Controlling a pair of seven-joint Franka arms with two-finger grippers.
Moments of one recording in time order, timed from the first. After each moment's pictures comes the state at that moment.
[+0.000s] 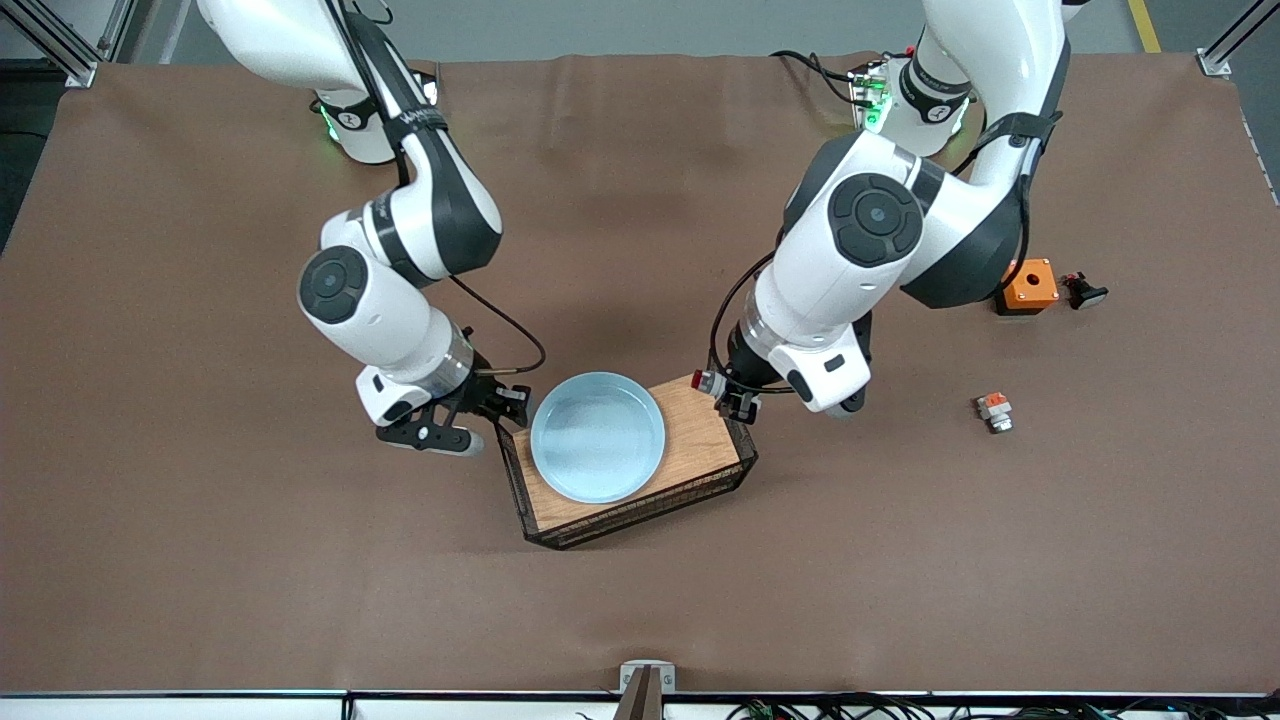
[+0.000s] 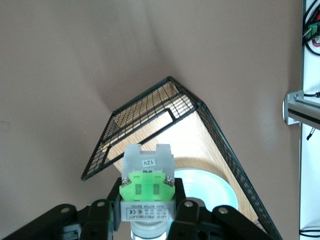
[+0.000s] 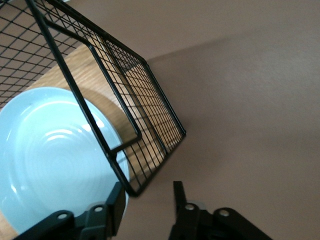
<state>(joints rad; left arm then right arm) -0.55 0.56 -0.03 -1.21 -0.14 1.93 -1.85 0.63 0.45 -0.22 -1.61 0.35 2.19 0.44</state>
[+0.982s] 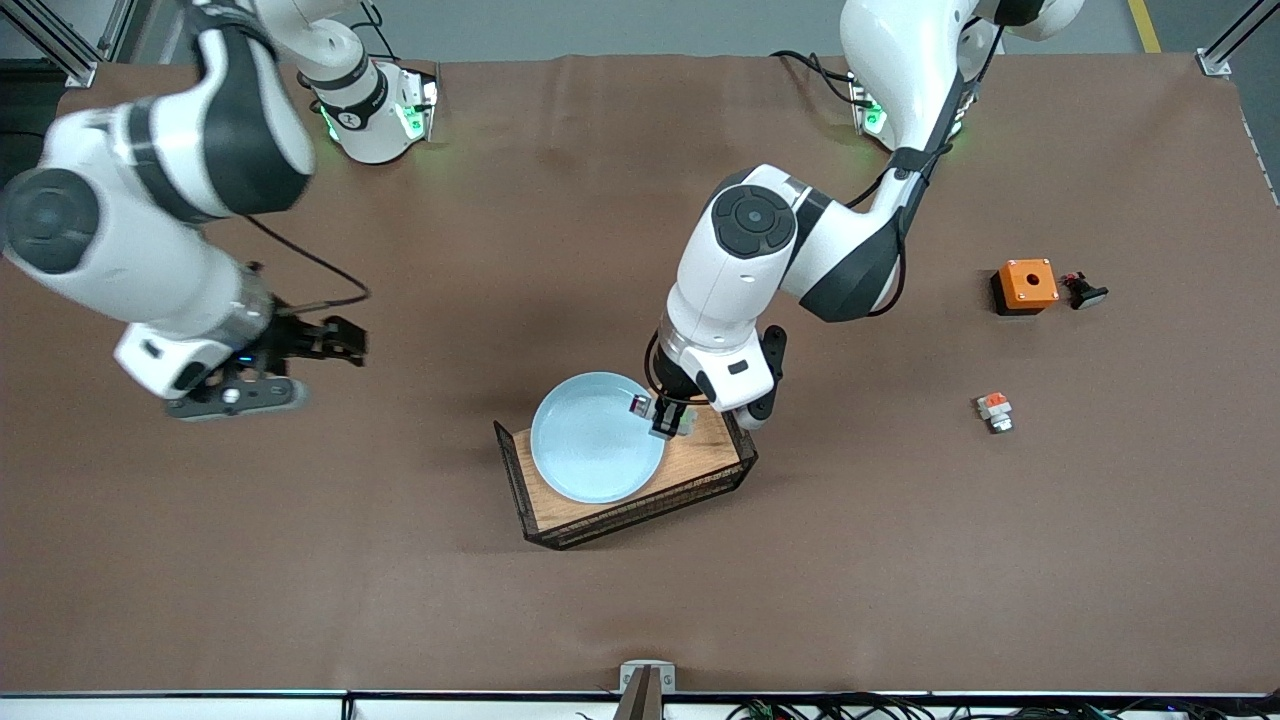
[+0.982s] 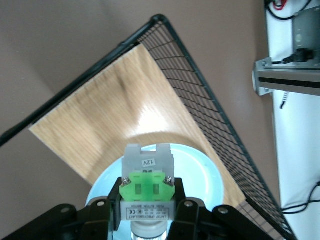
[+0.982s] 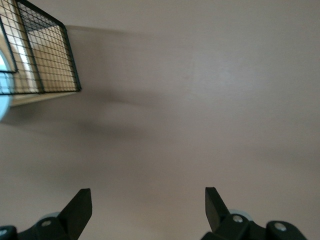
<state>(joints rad) -0.74 0.67 0.12 -1.21 -0.14 2.21 -1.85 0.40 0.23 -0.26 -1.55 0.10 1.72 -0.04</state>
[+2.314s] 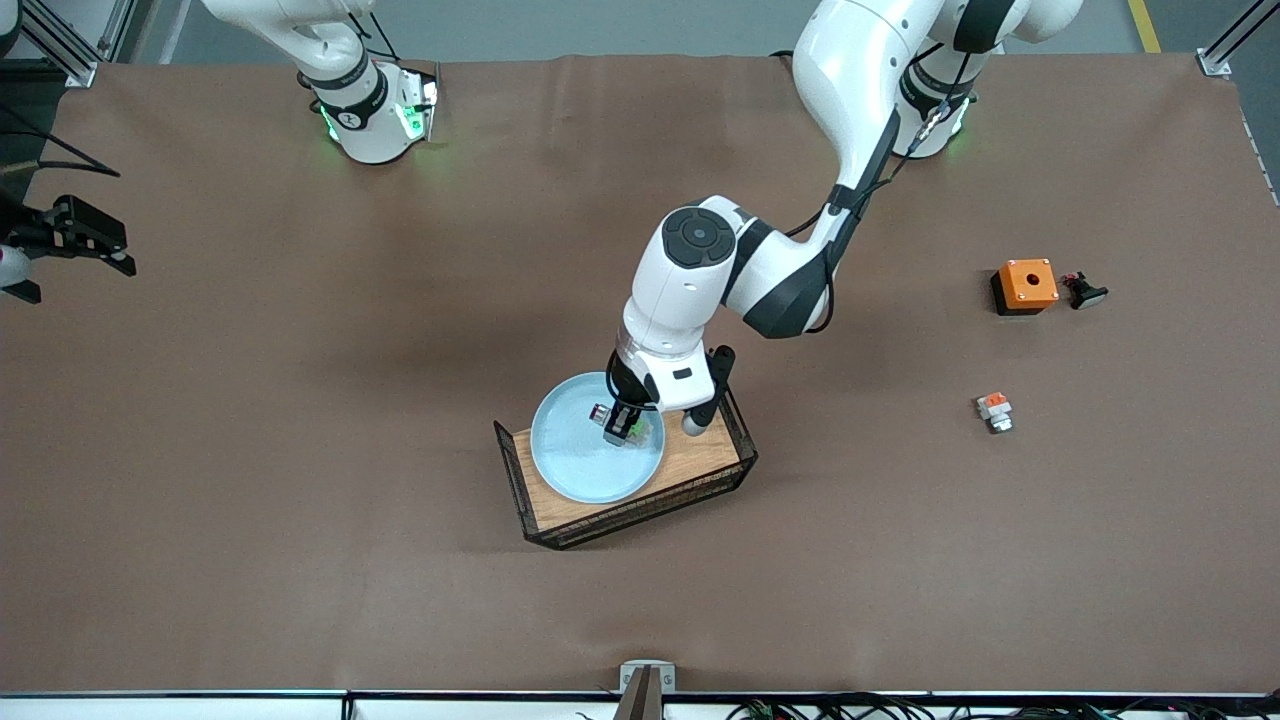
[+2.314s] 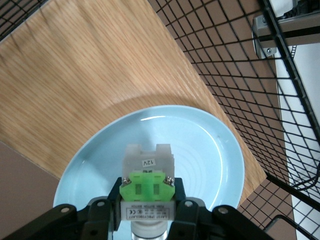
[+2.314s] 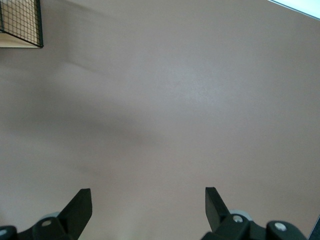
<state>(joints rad) -0.80 0.78 0.12 -1.21 -0.14 2.38 -1.82 0.05 0.00 -0.11 -1.56 -0.03 1.56 -0.41</state>
